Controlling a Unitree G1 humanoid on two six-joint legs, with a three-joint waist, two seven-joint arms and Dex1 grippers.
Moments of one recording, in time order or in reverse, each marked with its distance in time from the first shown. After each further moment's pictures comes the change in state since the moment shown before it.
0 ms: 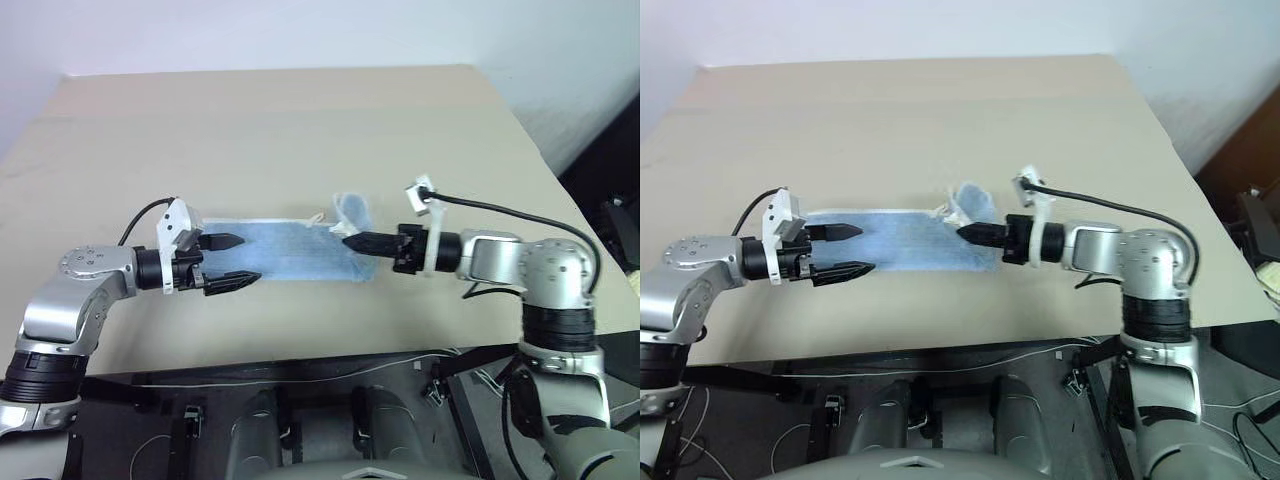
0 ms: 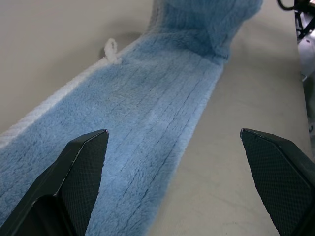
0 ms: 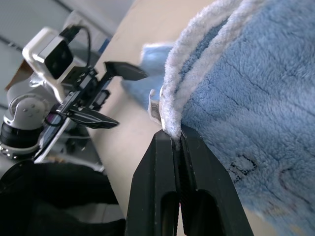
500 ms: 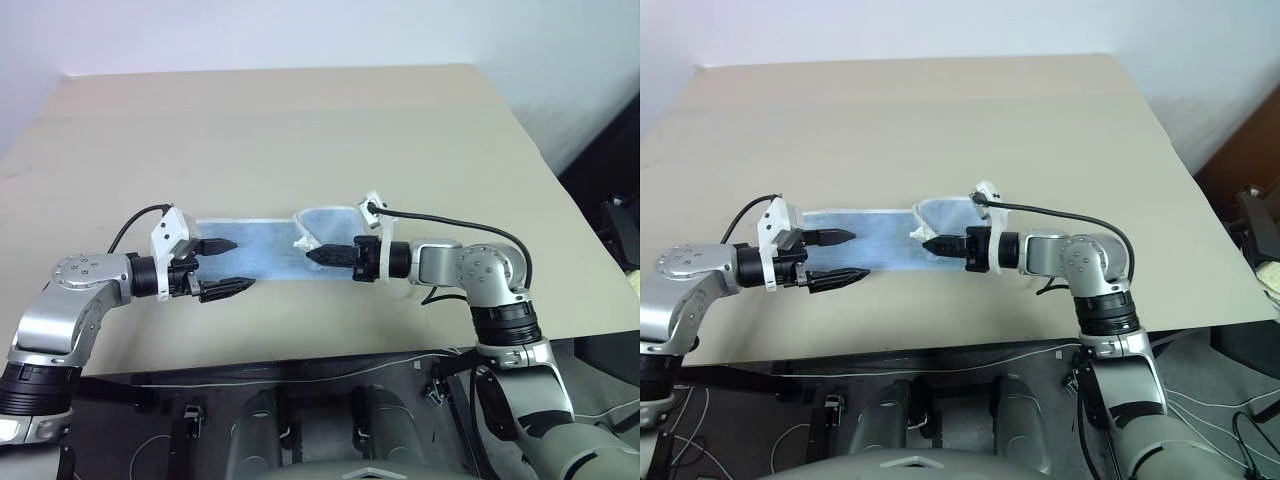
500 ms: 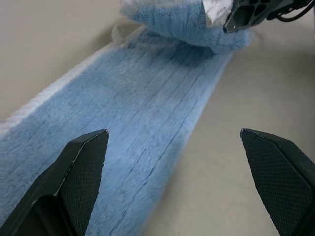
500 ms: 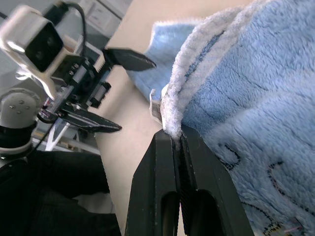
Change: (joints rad) left arm 0.063 0.018 0.015 -0.025 0.036 -0.045 0.027; right arm -0.014 0.127 0.155 0.106 -0.197 -0.115 0.108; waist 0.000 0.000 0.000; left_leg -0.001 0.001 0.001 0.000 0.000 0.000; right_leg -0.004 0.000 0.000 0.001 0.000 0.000
